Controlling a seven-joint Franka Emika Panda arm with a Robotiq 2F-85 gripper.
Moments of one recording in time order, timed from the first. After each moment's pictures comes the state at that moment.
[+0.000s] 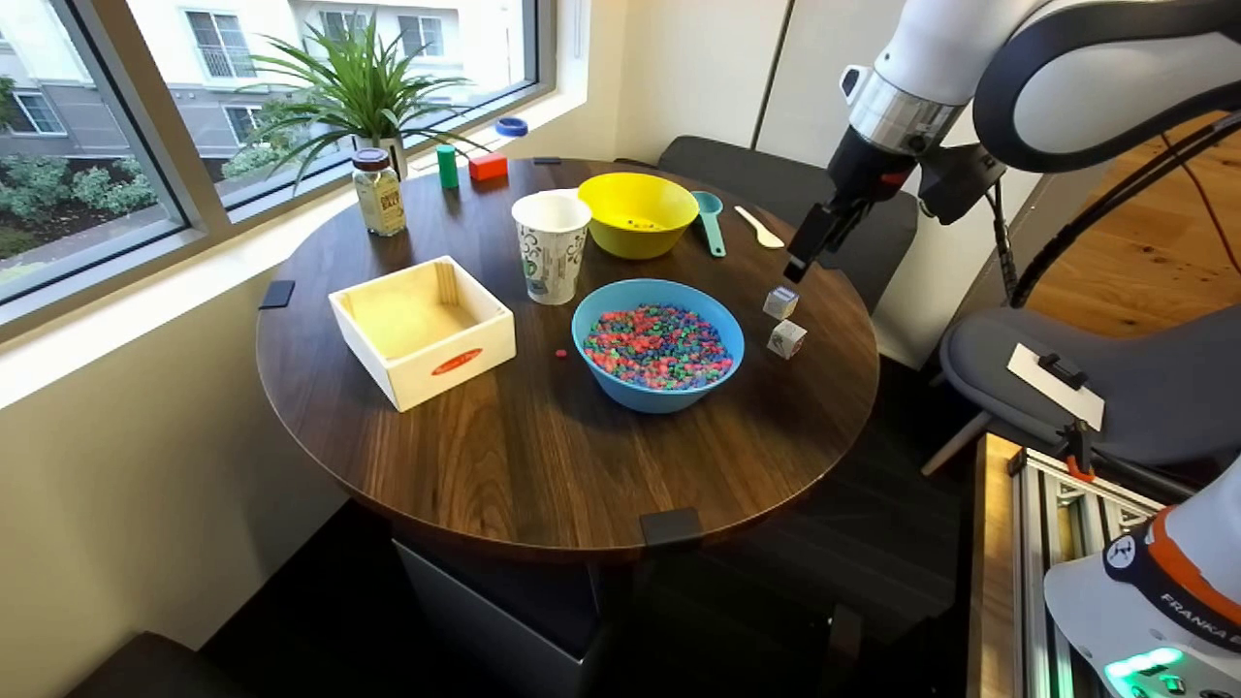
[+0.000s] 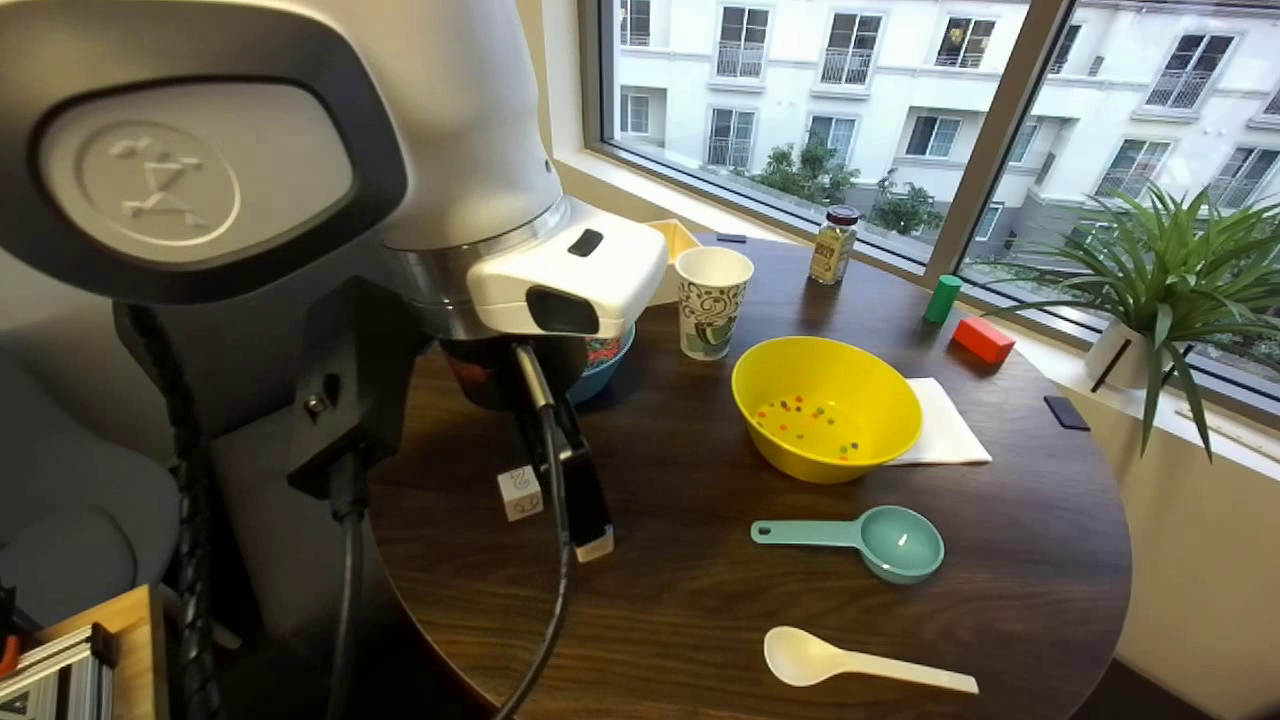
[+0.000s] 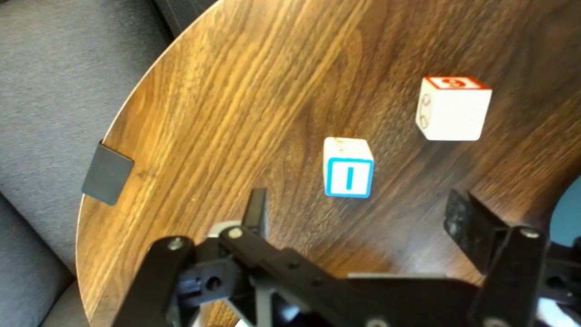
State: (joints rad) arm -0.09 -0.33 -0.01 -2.47 -0.12 2.31 0.16
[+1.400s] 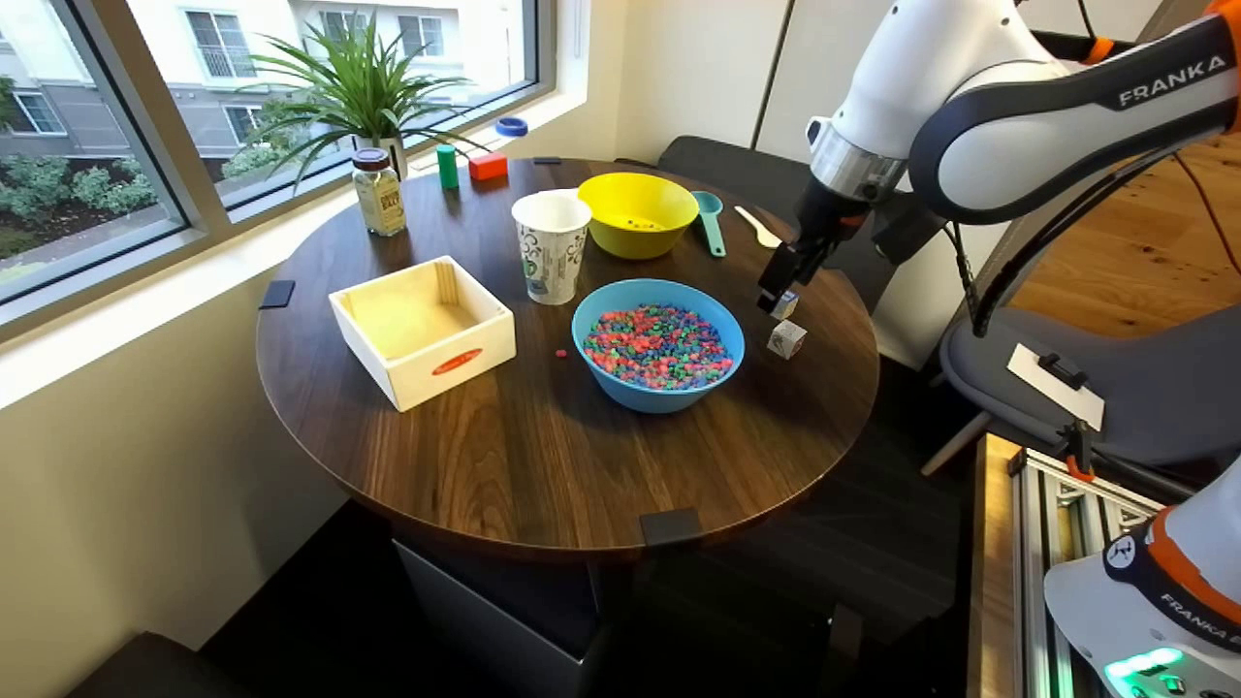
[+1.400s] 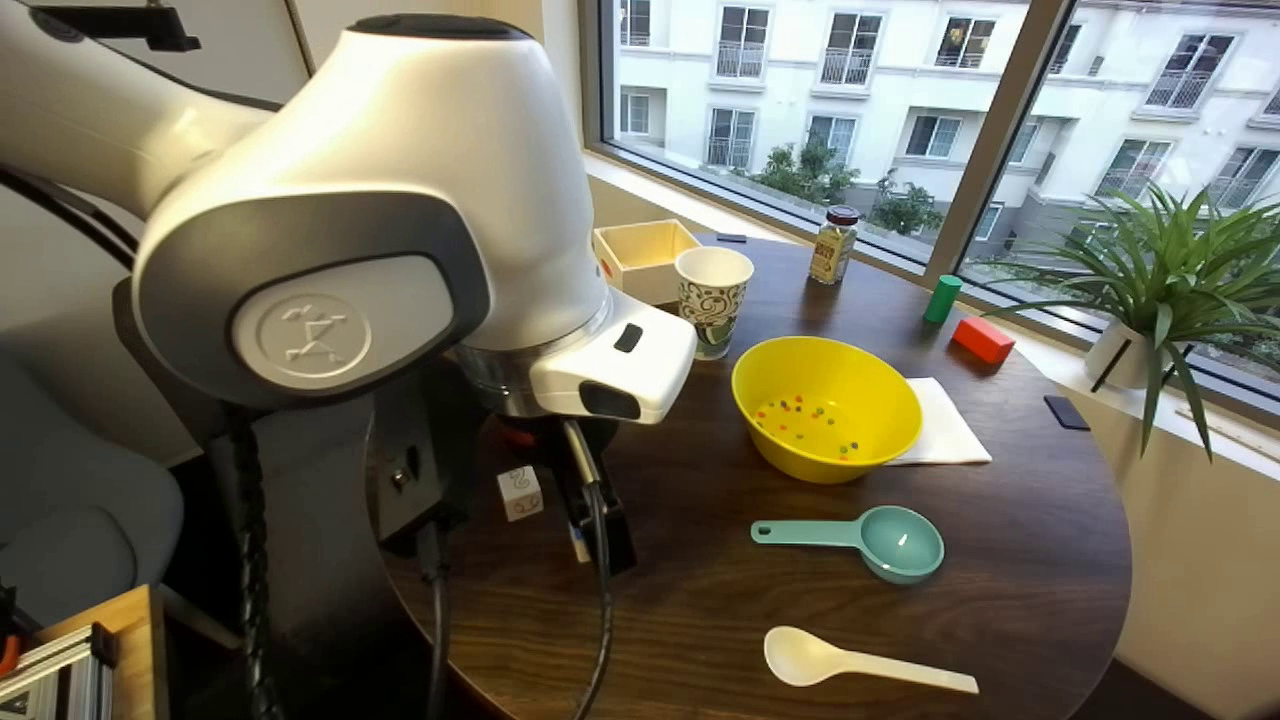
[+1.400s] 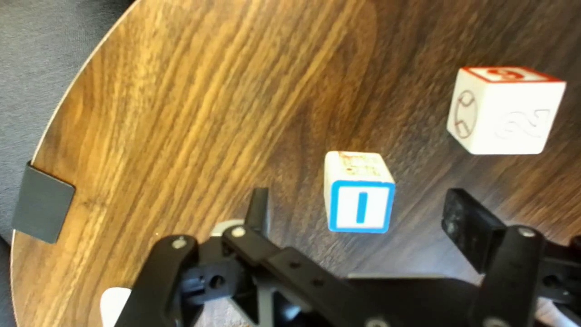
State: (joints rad) arm -0.10 -0.19 -0.02 -2.47 -0.09 2.44 0.16
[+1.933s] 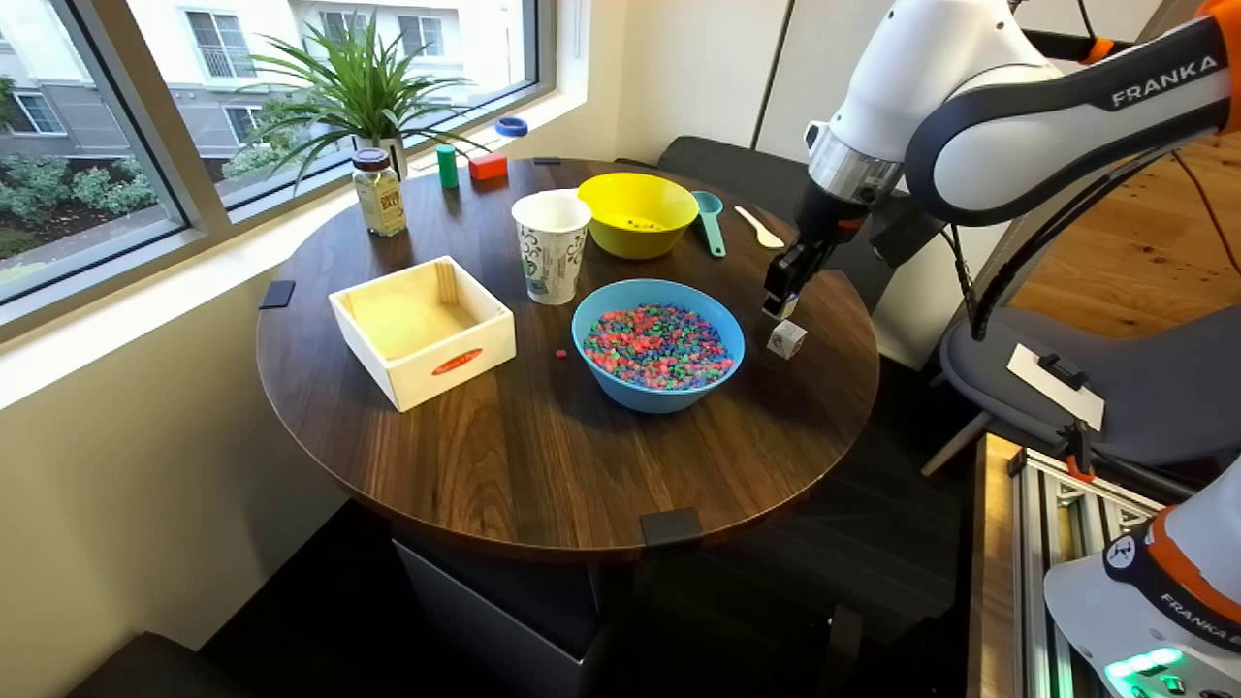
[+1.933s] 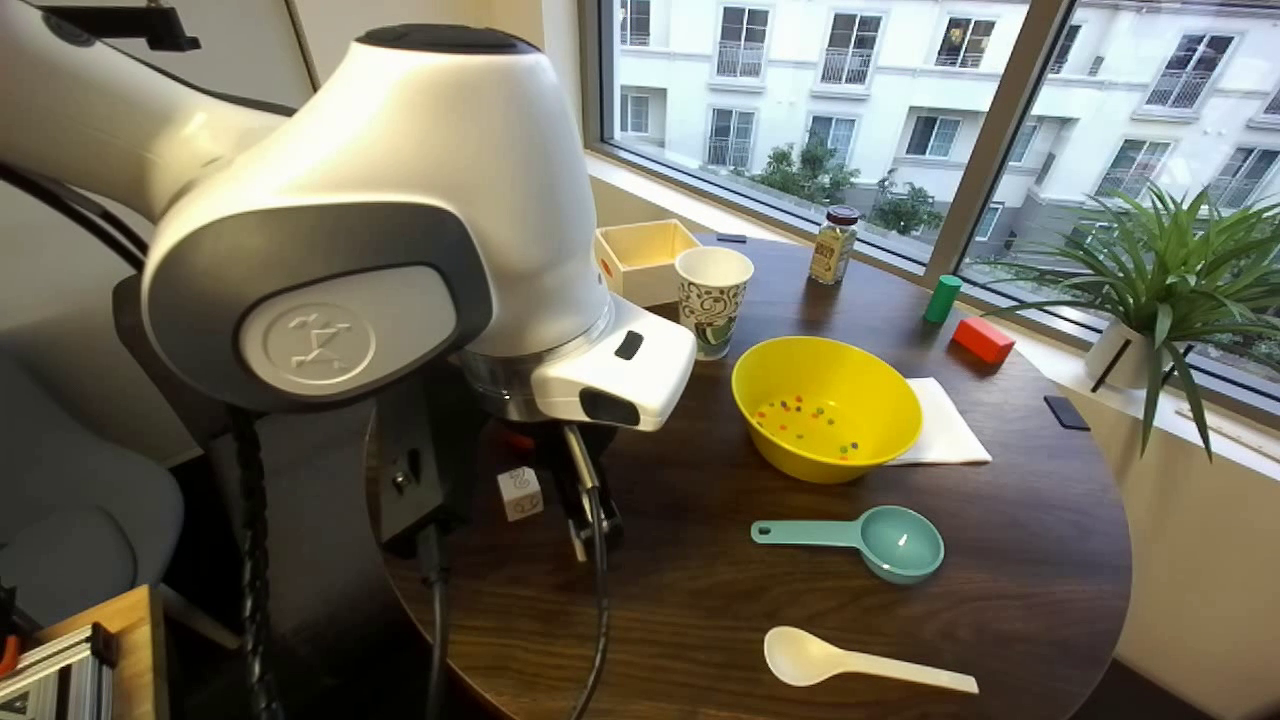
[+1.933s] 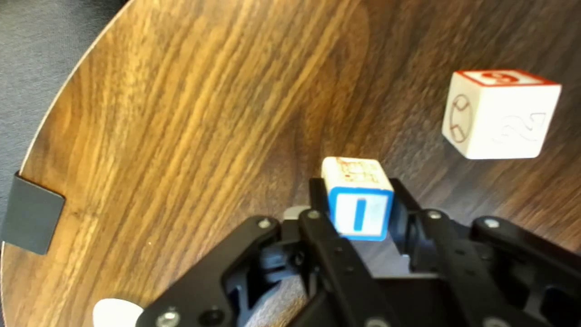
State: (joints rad) arm -0.09 -0.18 -0.02 -2.47 -0.07 2.44 0.15
